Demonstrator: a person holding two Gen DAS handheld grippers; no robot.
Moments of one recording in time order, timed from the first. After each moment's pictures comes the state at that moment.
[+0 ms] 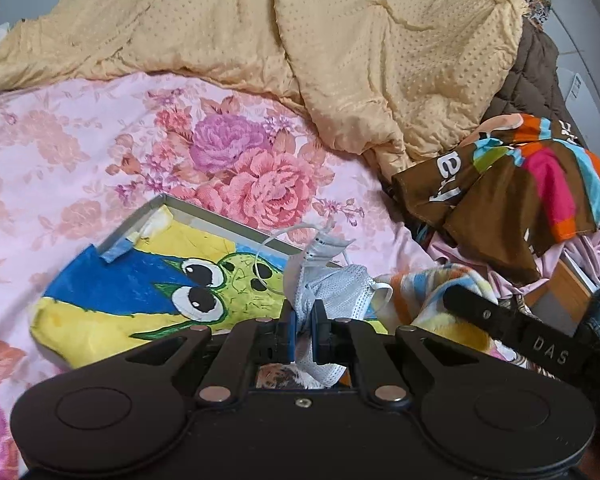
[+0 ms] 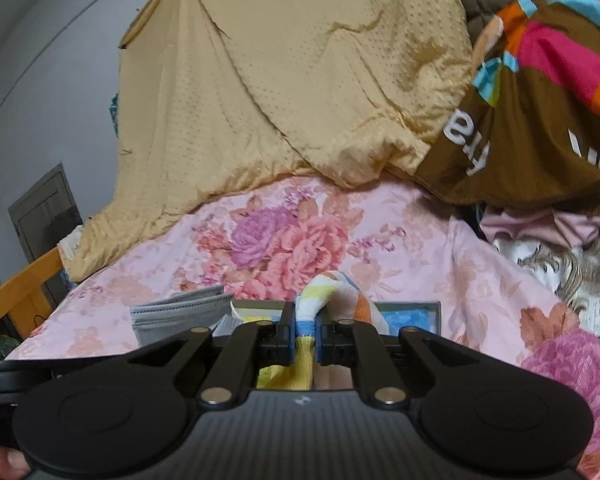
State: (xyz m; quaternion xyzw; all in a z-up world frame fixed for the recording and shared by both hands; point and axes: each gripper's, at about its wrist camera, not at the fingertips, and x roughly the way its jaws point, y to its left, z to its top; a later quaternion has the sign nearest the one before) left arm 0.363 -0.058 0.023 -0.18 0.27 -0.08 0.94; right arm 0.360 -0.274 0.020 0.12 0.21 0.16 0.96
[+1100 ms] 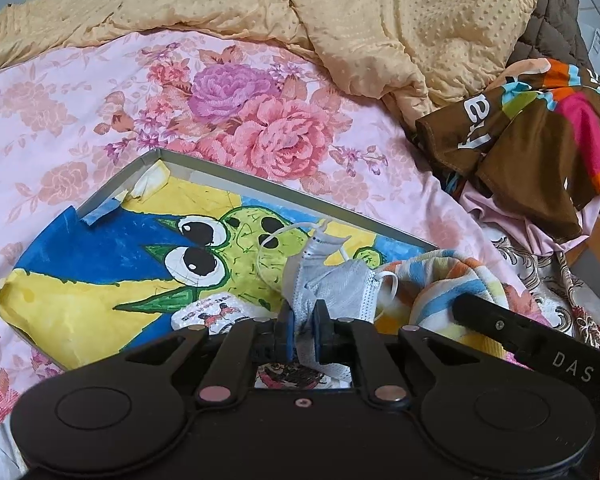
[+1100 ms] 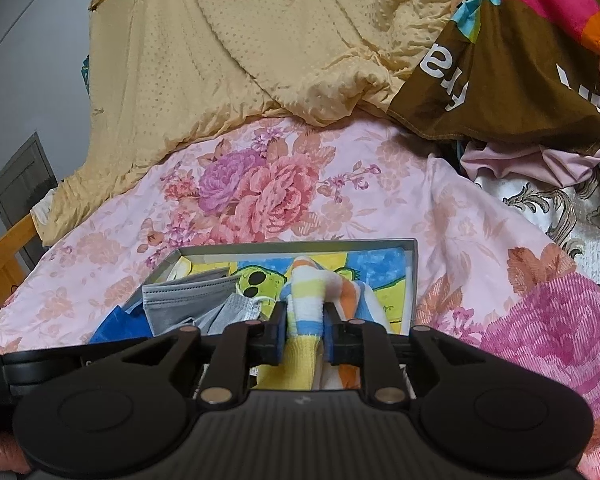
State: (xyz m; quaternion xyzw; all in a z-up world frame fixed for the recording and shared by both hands) left arm 0.392 -0.082 -0.013 -0.15 0.33 -0.06 0.93; right arm 0.377 -0.282 -0.015 0.11 0.28 0.14 0.94
